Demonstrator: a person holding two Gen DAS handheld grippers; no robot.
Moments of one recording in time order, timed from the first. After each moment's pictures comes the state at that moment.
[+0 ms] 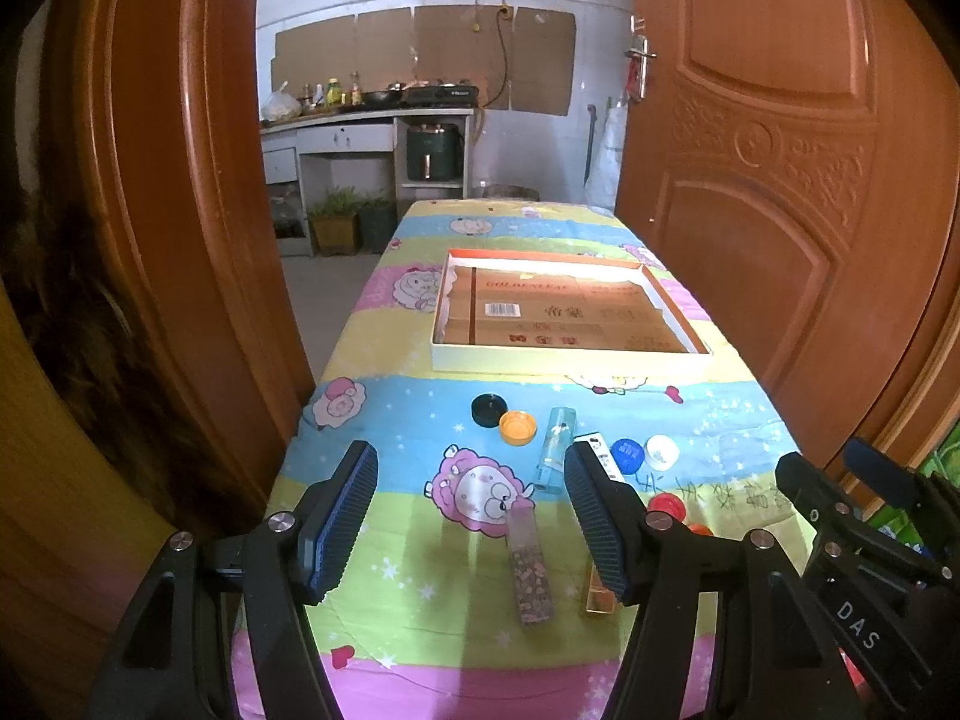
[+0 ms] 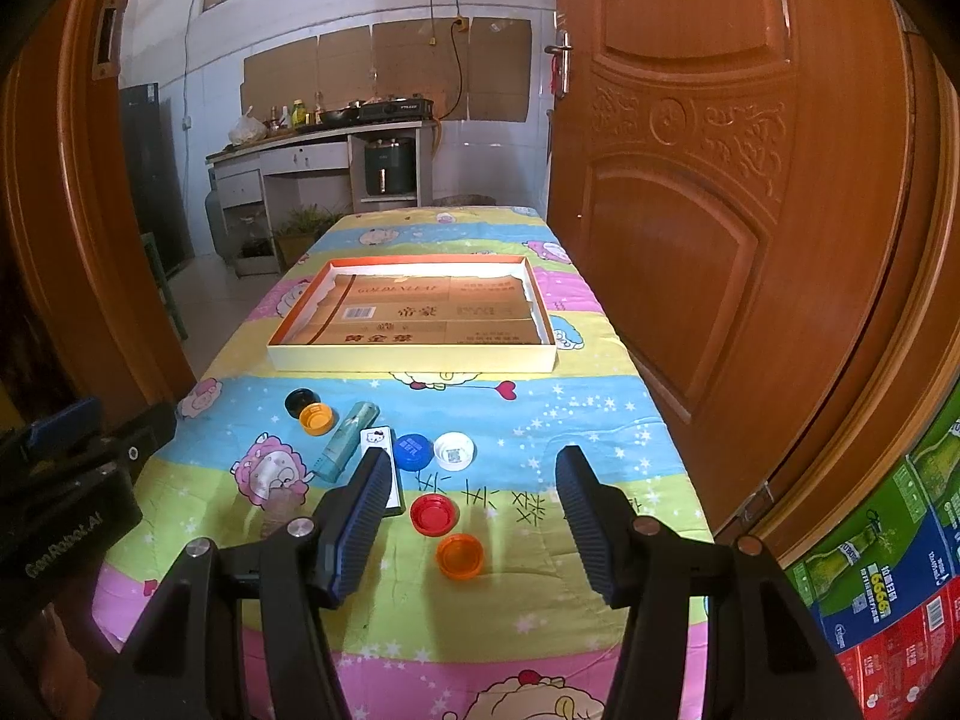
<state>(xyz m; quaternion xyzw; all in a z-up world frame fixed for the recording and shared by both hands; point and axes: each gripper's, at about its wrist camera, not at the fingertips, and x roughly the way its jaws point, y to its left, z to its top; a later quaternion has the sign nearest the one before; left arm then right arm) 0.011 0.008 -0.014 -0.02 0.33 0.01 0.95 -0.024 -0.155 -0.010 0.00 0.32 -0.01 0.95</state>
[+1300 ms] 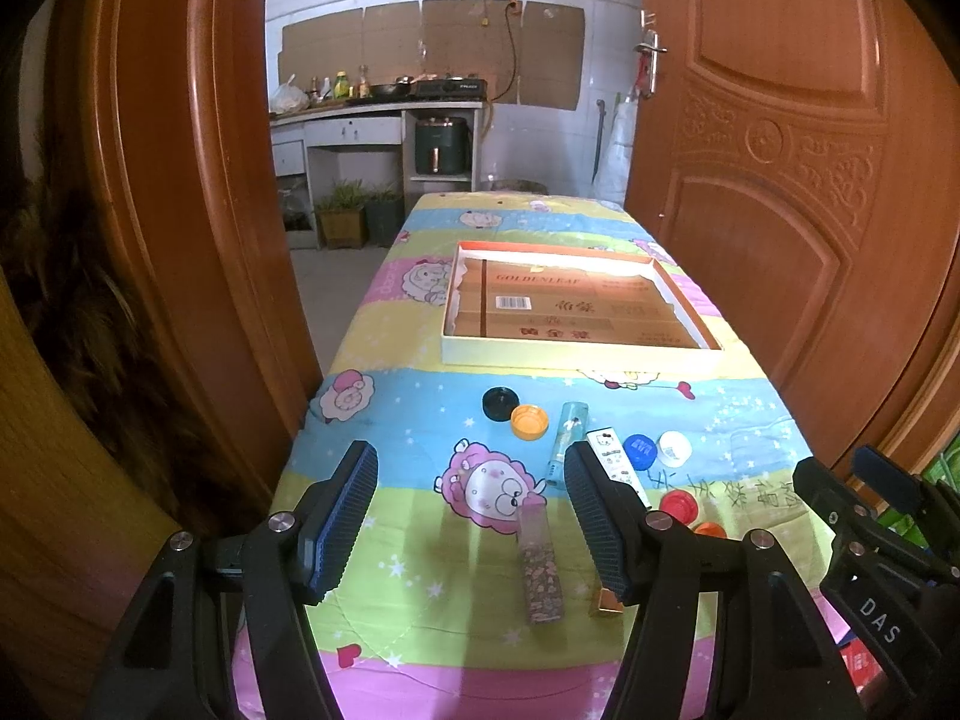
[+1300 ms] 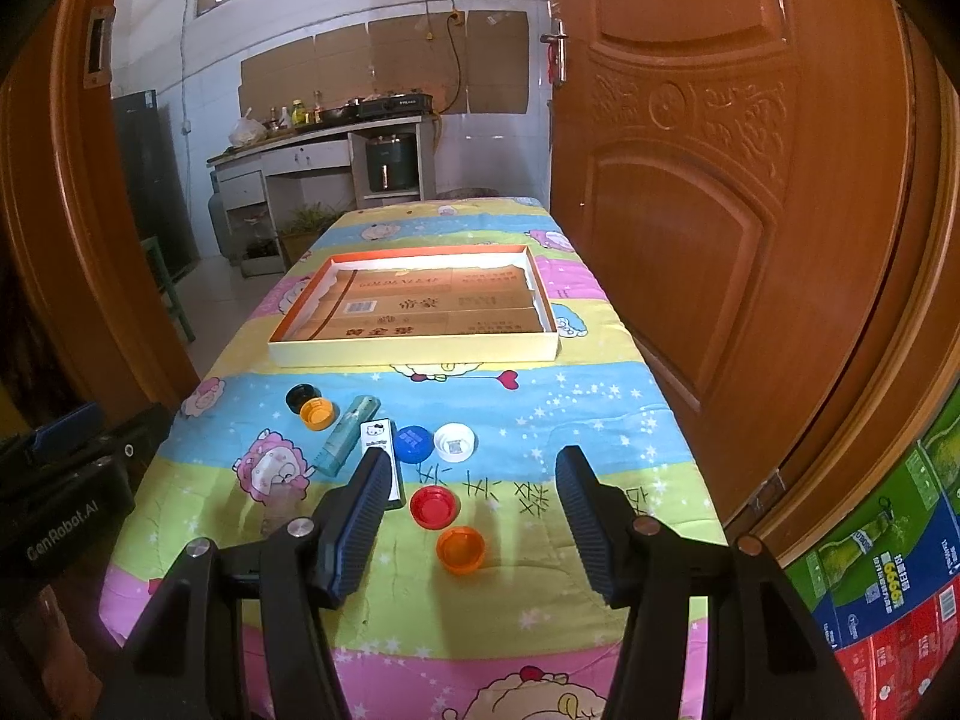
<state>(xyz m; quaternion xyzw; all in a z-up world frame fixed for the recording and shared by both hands) 0.017 0.020 -0.026 -0.03 0.33 0.02 0.94 -0.021 -0.161 -0.016 0.01 0.33 0.00 0.94</state>
